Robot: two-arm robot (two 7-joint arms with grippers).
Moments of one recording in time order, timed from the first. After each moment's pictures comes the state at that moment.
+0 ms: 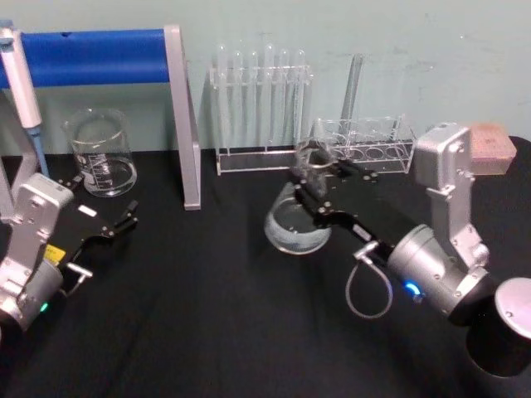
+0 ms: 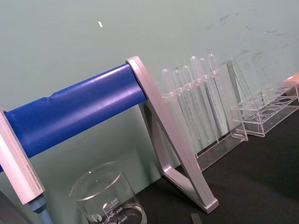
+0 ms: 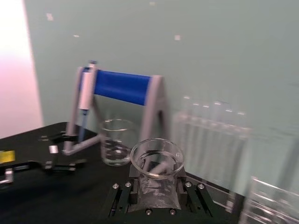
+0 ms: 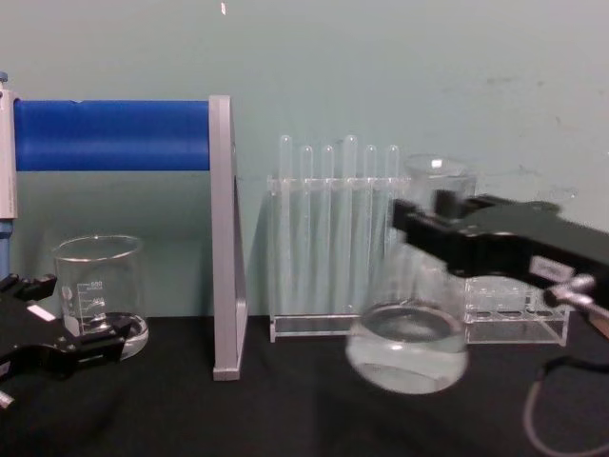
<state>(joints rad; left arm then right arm) -0.20 0.60 0.45 -1.41 -0.25 -0.12 0.03 0.09 0.27 -0.30 -1.70 0.25 0.04 0.33</state>
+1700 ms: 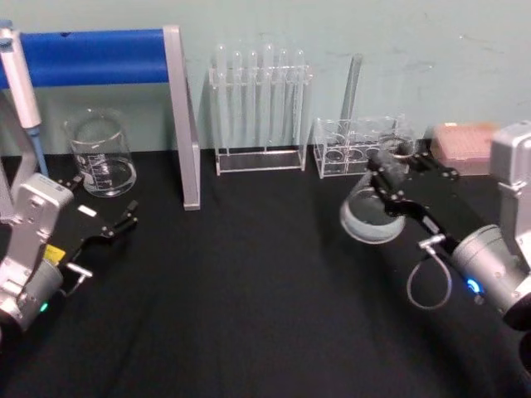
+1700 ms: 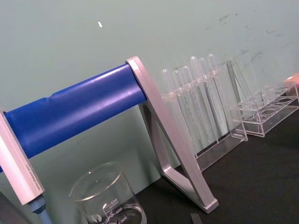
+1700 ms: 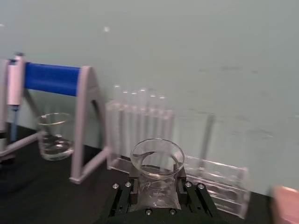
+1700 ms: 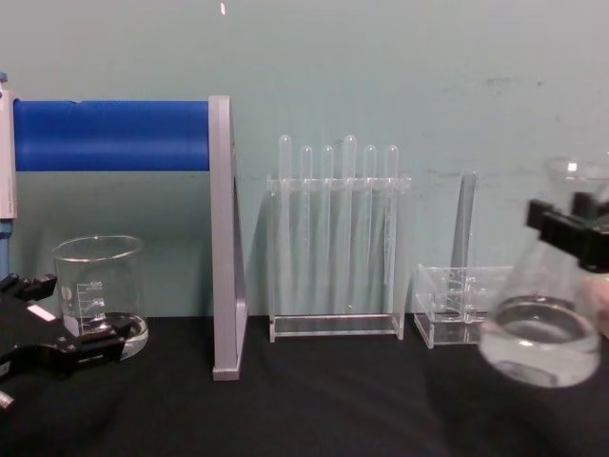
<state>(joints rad) -0.20 0.60 0.45 -1.41 -0.25 -0.12 0.03 0.01 0.30 -0.16 -1.75 0.24 0.07 0.22</state>
